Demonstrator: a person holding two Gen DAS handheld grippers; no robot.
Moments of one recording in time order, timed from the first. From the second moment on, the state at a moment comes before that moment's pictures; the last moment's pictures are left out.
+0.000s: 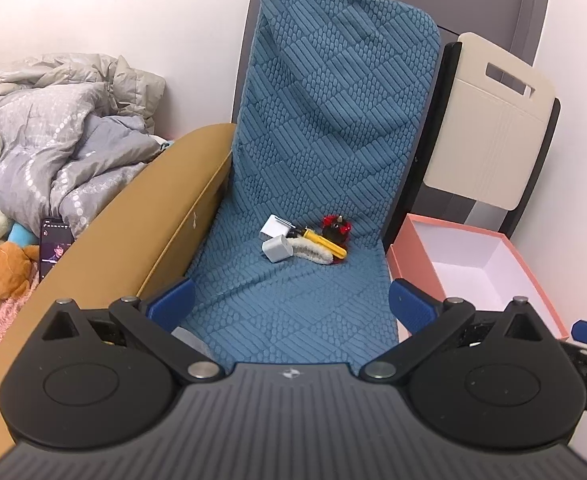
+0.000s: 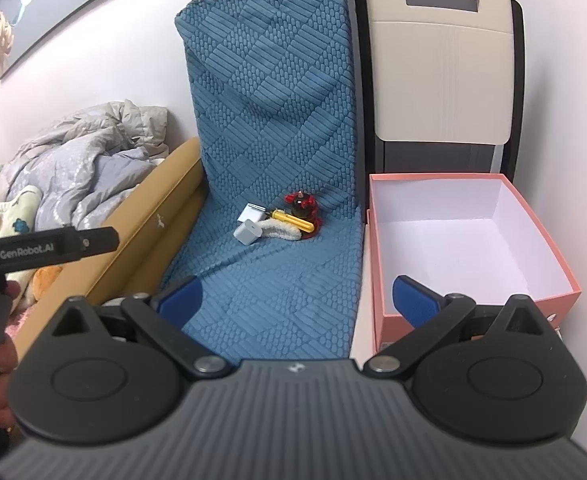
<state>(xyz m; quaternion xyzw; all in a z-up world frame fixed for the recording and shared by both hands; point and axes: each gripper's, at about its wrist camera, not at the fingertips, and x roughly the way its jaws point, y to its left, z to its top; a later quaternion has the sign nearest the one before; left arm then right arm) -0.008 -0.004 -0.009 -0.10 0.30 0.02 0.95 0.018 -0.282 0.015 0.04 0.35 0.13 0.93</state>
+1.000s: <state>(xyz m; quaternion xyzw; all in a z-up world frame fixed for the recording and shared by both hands) -0.004 -0.009 -0.022 -0.10 0.30 0.01 0.95 0.020 -0.284 0.001 0.05 0.36 0.13 0.92</state>
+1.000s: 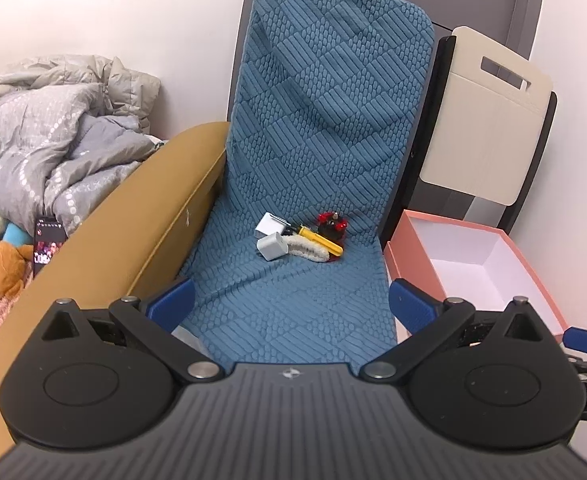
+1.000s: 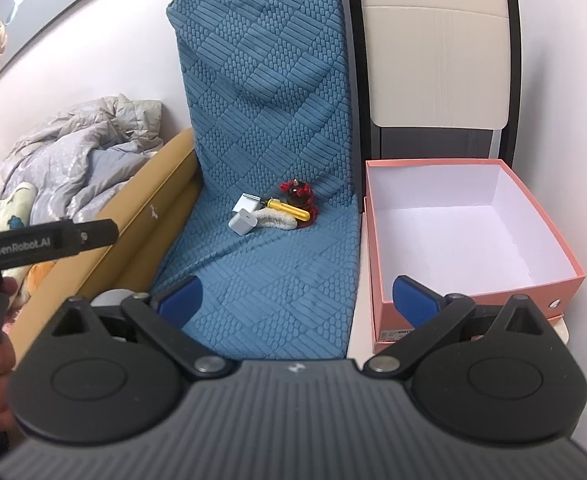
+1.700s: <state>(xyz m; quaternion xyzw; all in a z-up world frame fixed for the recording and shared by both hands) 0.059 -0.010 -0.074 -0.09 0.33 -0.01 0.94 0.065 -0.278 -0.046 0.05 0.36 0.16 0.92</state>
